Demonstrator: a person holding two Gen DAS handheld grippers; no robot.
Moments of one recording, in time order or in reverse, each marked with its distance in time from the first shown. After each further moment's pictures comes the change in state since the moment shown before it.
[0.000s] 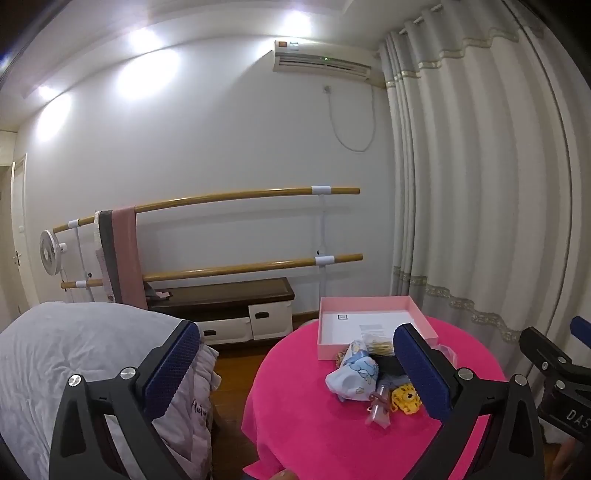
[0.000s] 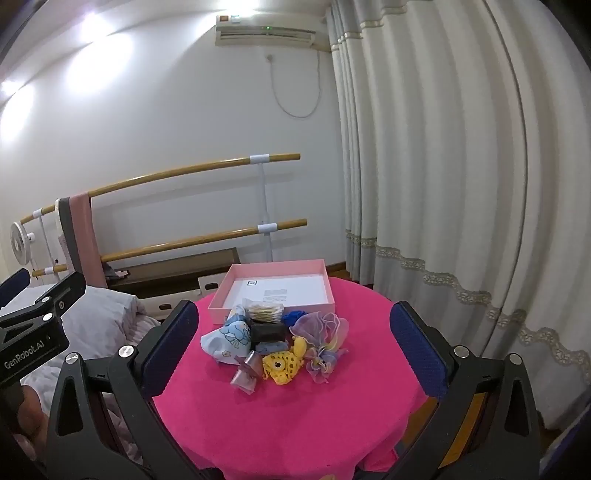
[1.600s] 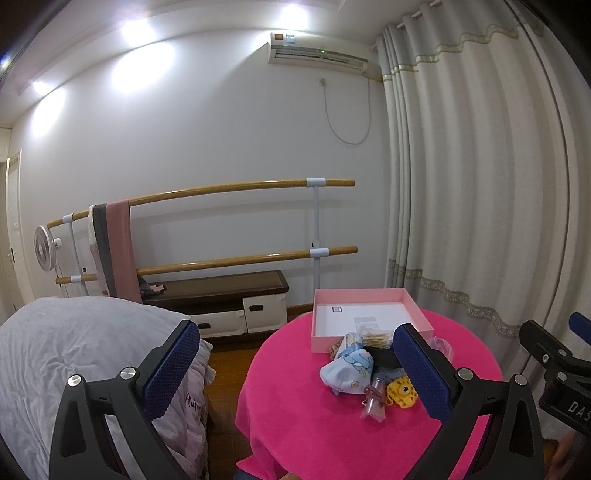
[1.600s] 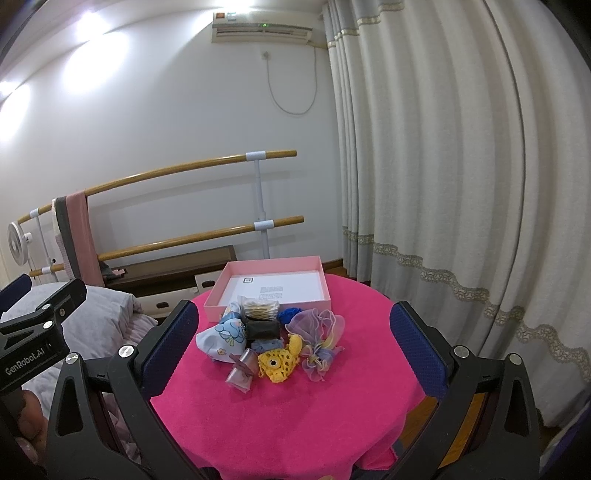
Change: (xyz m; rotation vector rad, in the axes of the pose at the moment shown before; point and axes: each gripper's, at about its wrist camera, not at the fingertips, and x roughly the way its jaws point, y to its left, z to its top) left arm -0.035 -0.013 0.008 0.031 -0.005 0.030; right arm -0.005 -0.001 -0.002 0.012 0.009 -0.007
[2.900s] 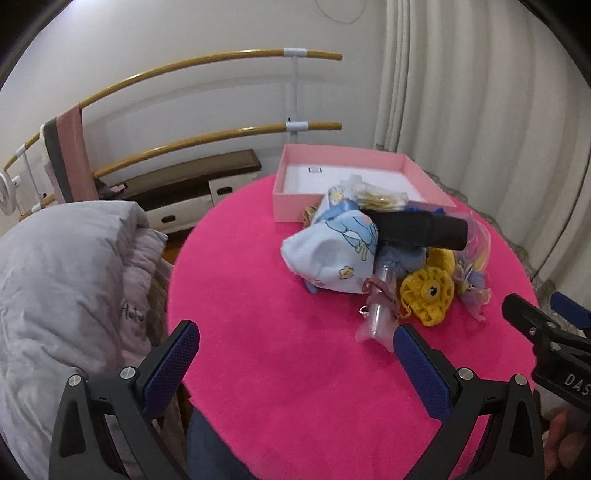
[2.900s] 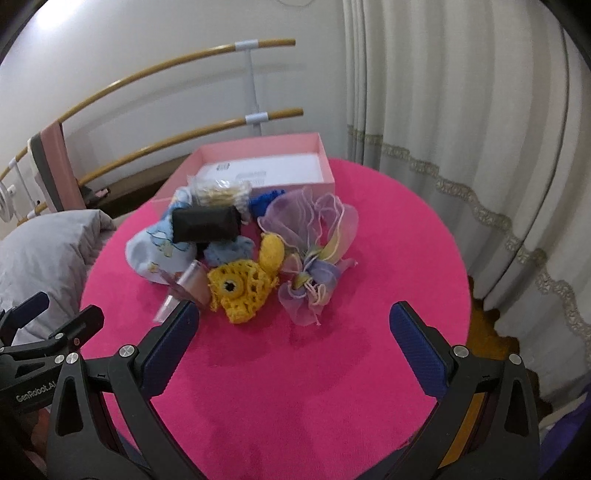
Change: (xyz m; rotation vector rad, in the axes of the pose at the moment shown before) left arm 0.180 -0.024 -0.050 0.008 0.476 -0.084; right arm 0.168 -0.030 -0.084 0.001 0.415 0.008
